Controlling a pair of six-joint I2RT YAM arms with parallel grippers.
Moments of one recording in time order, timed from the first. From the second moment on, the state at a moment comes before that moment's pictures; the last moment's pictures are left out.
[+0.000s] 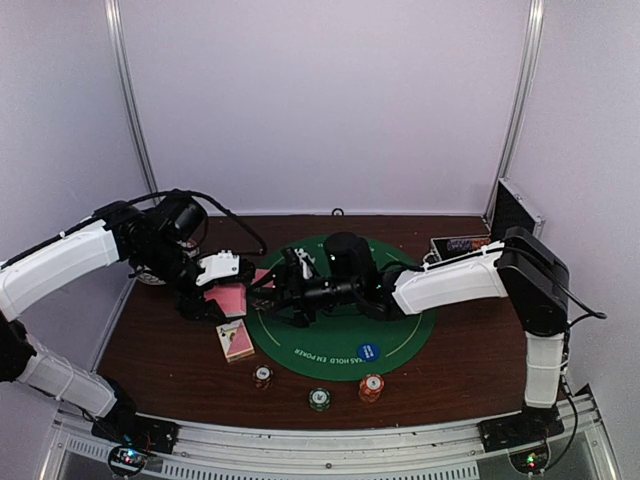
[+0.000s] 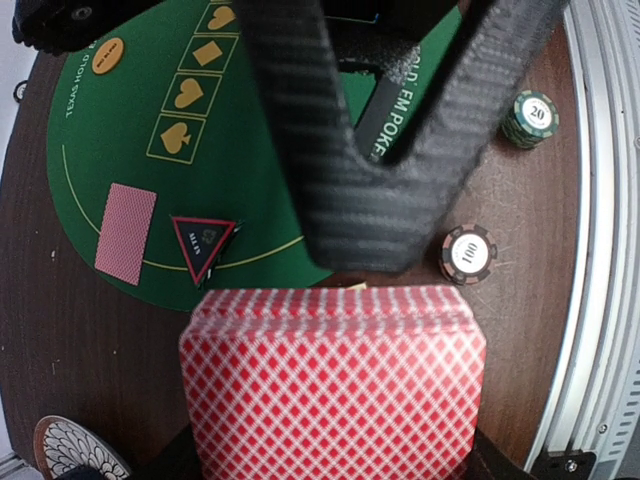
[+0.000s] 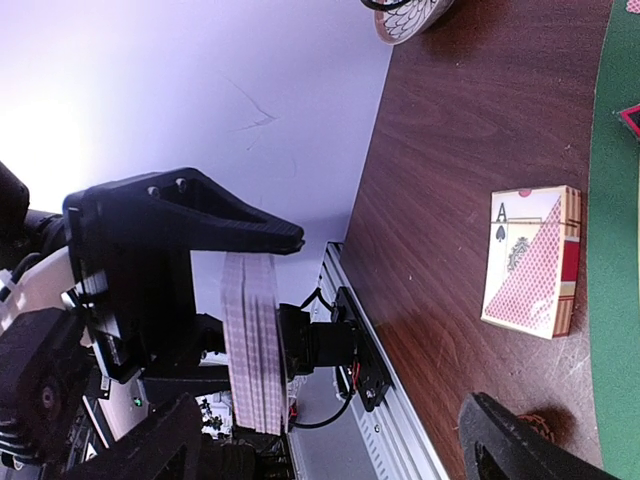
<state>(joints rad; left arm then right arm) -0.62 1.32 1.19 -1.02 0.25 0.79 0.98 1.99 1.29 0.46 -0.59 1.20</state>
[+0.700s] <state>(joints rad) -0.62 1.32 1.19 -1.03 0.25 0.78 1.02 2.09 1.37 0.58 -0.62 1.29</state>
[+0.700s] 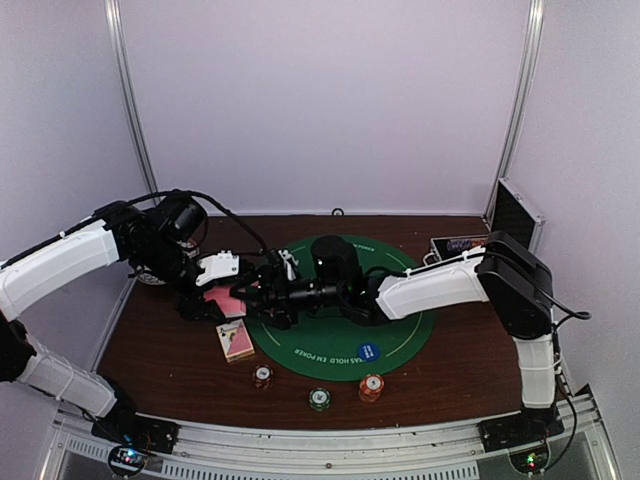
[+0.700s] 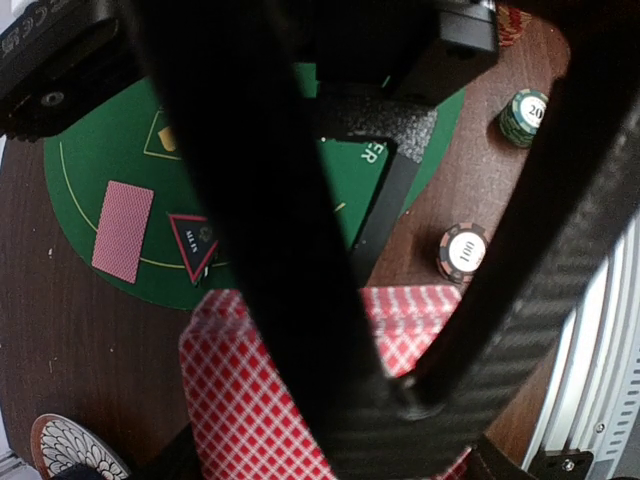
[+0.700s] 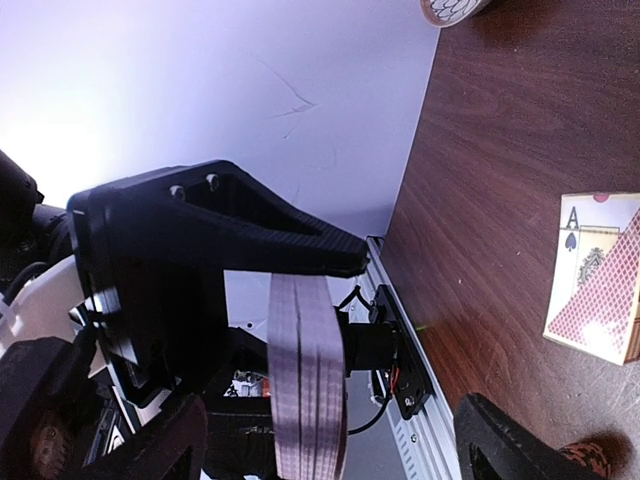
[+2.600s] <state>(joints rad) -0.62 1.32 1.20 -1.07 0.26 0.78 1.01 2.10 1.42 0.47 -0.67 1.30</state>
